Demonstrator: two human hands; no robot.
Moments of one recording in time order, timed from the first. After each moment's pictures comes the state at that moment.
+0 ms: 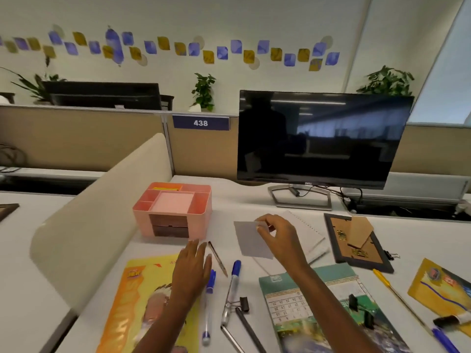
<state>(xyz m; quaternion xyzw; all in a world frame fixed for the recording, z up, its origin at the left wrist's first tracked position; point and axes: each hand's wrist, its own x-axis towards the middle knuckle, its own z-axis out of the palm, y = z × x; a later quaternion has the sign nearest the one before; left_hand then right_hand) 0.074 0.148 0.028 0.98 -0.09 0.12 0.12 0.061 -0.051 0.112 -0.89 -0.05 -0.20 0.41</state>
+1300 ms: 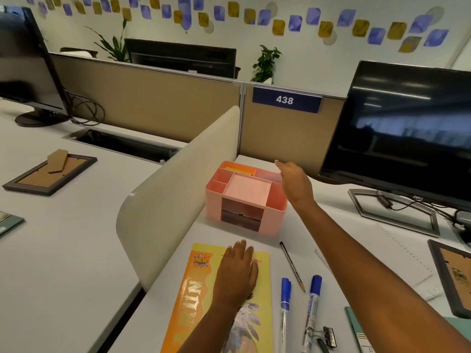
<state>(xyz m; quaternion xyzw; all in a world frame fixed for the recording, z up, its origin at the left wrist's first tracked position) 0.098 0.208 -0.026 0.97 -0.07 0.13 0.19 0.265 0.085 0.095 -0.96 -0.12 -0.20 0.15</state>
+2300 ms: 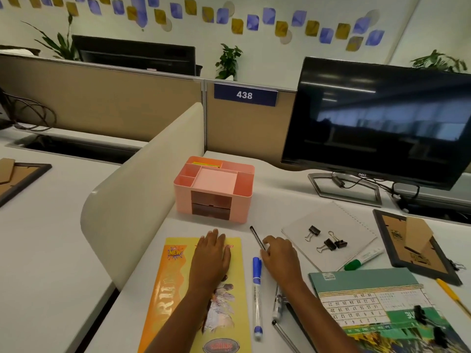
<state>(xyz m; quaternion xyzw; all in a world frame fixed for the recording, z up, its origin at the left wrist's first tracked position) 0.098 0.210 -0.020 0.97 -0.08 0.16 0.15 0.094 0.046 0.014 -0.98 0.01 -0.05 0.19</state>
